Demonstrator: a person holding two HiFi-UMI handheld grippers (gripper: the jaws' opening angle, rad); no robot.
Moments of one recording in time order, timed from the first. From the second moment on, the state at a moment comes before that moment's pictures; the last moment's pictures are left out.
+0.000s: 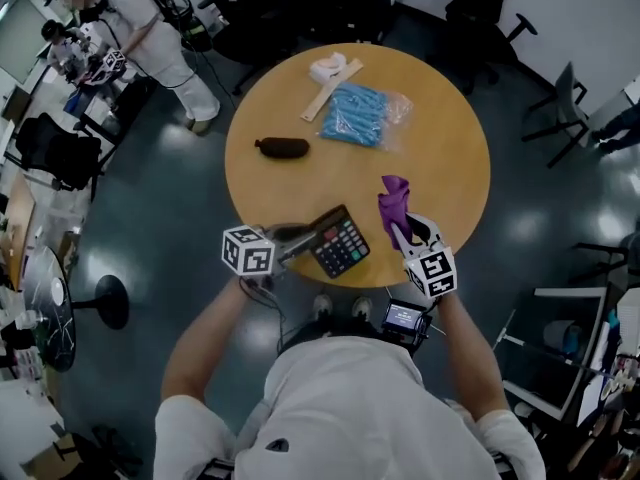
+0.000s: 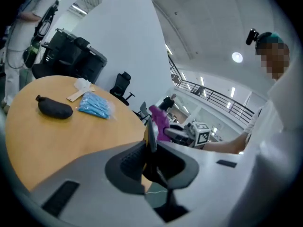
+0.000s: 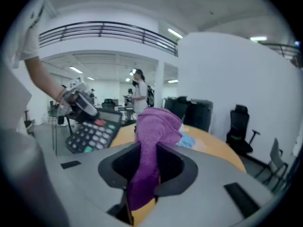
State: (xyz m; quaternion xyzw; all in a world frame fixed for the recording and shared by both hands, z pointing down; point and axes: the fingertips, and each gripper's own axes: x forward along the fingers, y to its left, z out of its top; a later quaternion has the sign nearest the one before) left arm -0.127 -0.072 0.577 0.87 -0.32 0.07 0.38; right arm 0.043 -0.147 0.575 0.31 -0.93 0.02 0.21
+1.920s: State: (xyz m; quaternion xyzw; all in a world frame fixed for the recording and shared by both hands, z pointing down) left arm -0.082 -0.070 0.524 0.93 -0.20 0.12 0.30; right arm 0.003 0.055 0.569 -0.10 -0.88 -0.27 0.39
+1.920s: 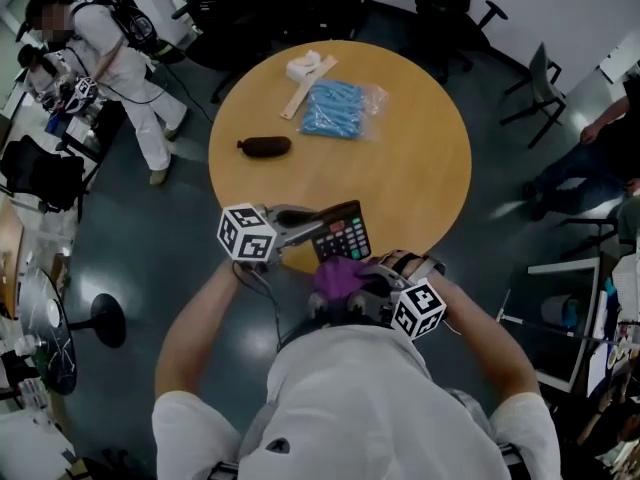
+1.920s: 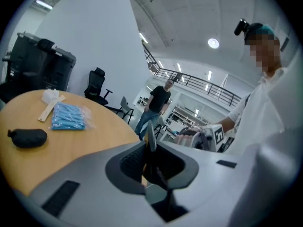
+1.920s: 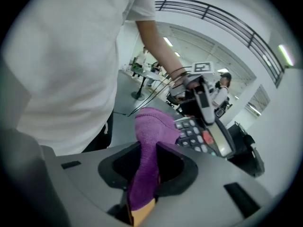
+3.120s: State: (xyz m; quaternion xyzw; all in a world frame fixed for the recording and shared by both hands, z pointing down) left arm -0.066 -0.061 0.478 0.96 -0.22 0.15 0.08; right arm -0.007 -0.074 0.463 0.04 -0.92 -0.22 0.33
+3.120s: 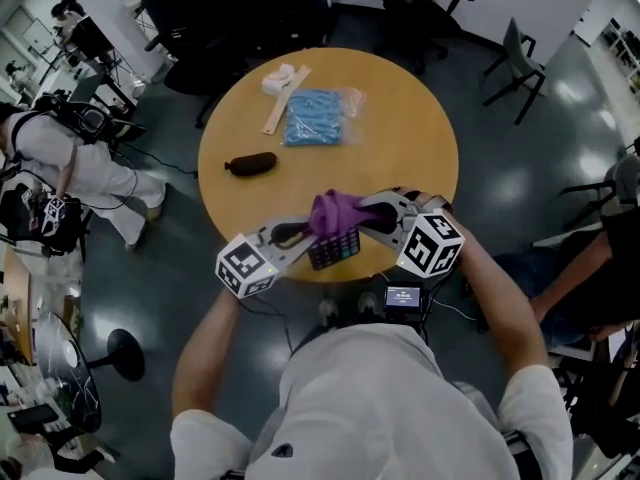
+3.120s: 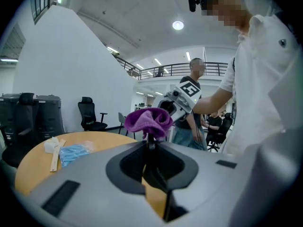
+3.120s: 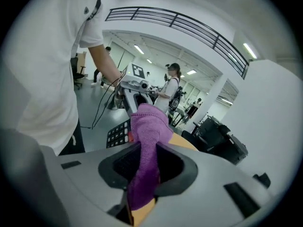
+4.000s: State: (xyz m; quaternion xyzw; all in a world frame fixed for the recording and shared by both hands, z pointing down) left arm -0.064 -0.076 0.443 0.96 -0.27 0.06 0.07; right arm 0.030 -0.071 0.514 0.17 -0.96 0.21 0.07
